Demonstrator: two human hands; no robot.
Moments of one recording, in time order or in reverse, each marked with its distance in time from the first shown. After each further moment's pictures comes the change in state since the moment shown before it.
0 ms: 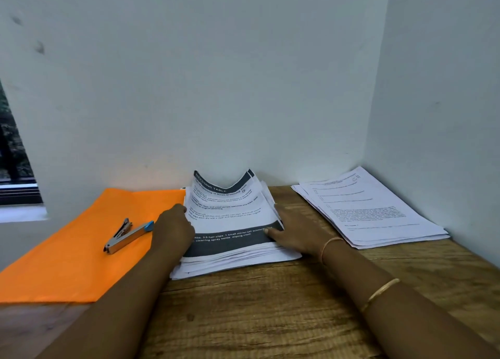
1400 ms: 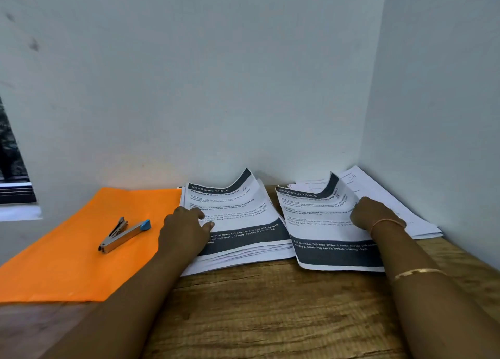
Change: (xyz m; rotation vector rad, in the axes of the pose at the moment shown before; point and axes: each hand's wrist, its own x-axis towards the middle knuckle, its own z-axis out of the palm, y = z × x) left_hand -0.009 0.012 0.013 0.139 -0.061 0.100; right_hand -0.019 0.095 -0.072 -0.071 0.165 0.796
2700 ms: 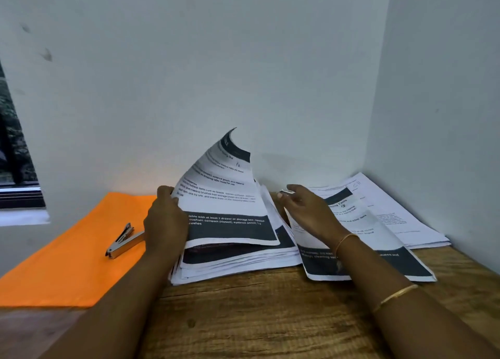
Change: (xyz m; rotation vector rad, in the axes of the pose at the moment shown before) left_hand 0.000 -0.003 -0.035 -0.350 0.423 -0.082; right_hand -0.072 -0.082 0.023 0.471 -0.003 -0.655
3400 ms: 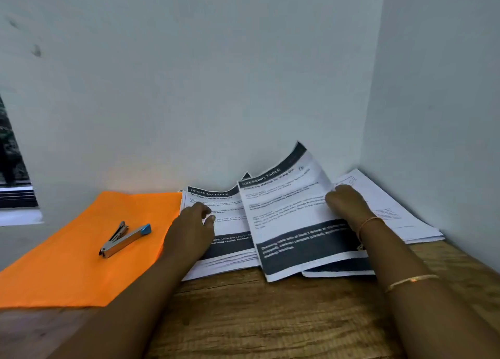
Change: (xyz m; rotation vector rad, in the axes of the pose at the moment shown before) left_hand -0.018 0.001 0.029 0.068 -0.359 0.097; right_hand 0.008 0.024 -0.052 -0.011 0.085 0.443
